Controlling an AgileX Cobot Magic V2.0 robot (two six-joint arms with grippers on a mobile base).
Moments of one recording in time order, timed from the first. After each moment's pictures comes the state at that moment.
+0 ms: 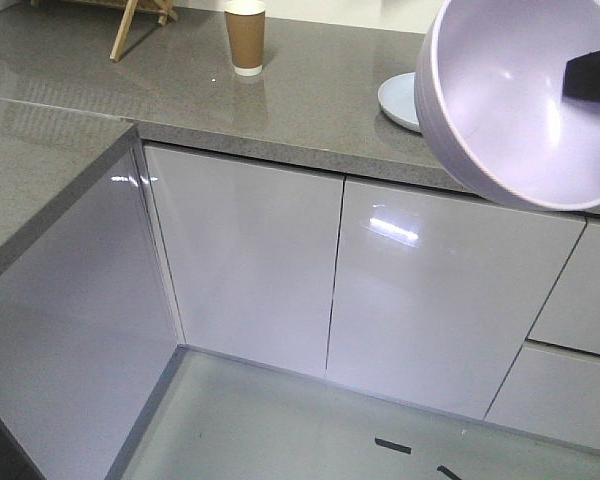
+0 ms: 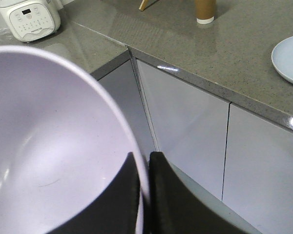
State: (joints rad) left arm 0.25 1.05 -1.34 -0.55 0.90 0.39; right arm -0.11 1.08 -1.35 0.73 1.04 -0.52
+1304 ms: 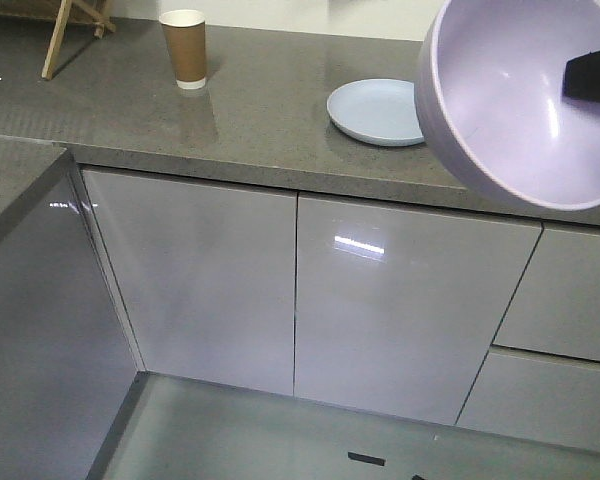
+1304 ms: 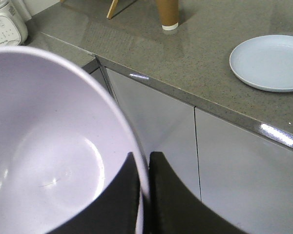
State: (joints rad) left arm 0.25 1.05 -1.34 -0.55 0.90 0.39; right arm -0.11 1.08 -1.35 0.73 1.04 -0.52
